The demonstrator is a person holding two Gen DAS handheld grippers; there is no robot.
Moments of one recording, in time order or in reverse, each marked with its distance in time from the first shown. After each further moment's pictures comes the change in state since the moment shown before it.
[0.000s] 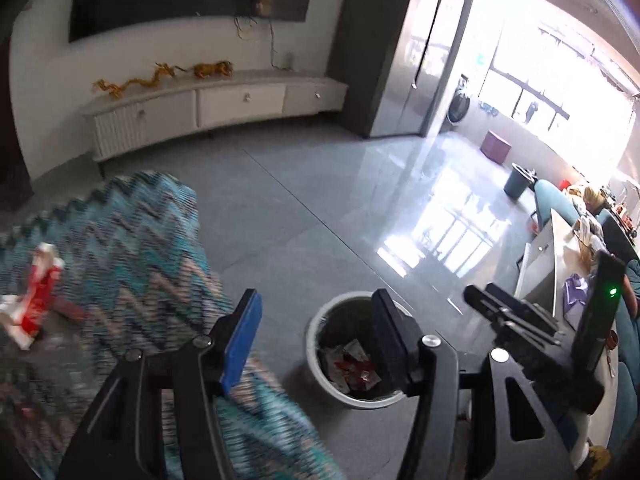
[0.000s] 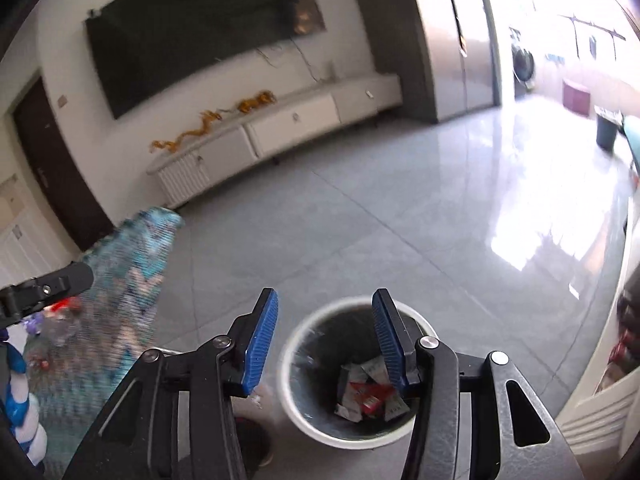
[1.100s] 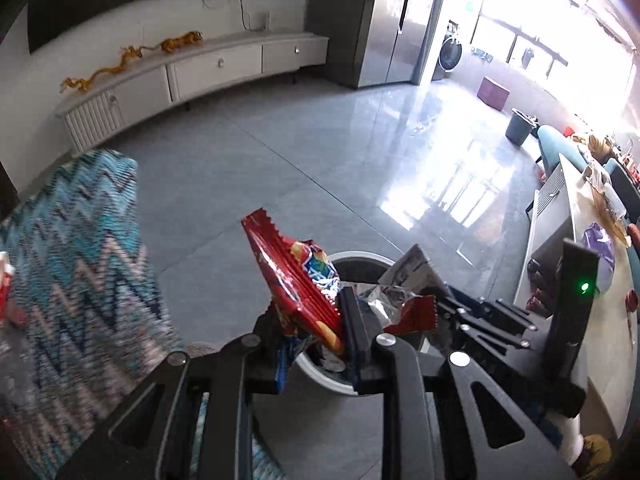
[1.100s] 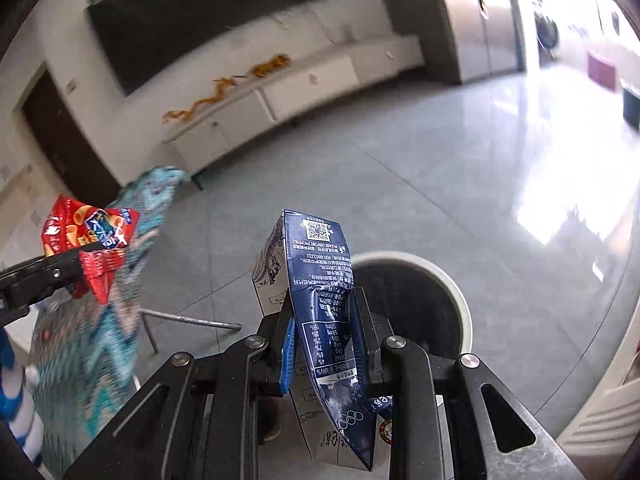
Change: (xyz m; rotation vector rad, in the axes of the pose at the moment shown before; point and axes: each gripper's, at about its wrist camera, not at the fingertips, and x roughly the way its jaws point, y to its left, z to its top) left arm 0.109 -0.077 -0.026 0.099 0.188 -0.004; right arm 0.062 -0.046 -0.043 0.051 0.166 0.087
